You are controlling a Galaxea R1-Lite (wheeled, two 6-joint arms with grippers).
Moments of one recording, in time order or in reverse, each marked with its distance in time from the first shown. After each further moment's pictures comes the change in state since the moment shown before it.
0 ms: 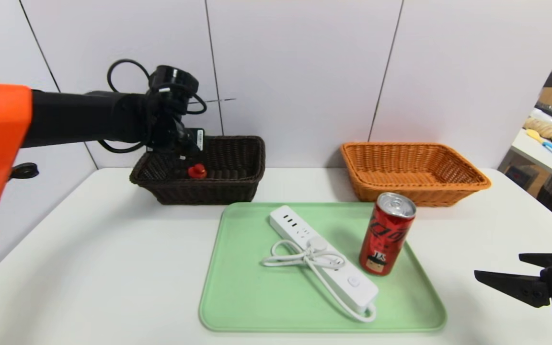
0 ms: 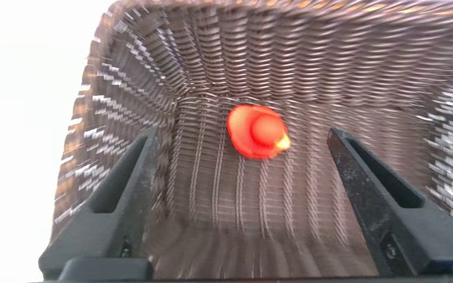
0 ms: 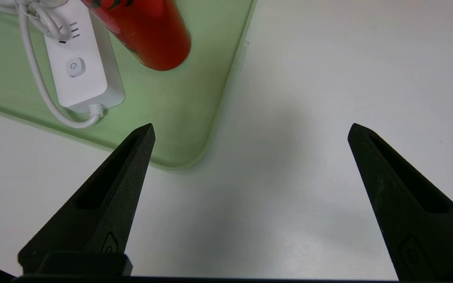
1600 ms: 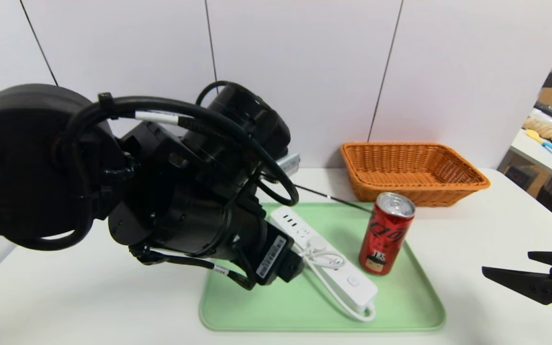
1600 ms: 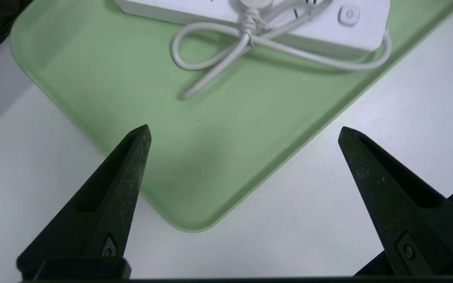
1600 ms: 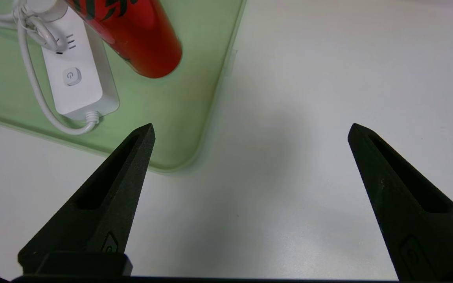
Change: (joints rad) left arm -0.588 -0.363 0.355 0.293 -0.301 0.115; right arm -0.043 -0.023 0.001 -0.001 0.009 0.001
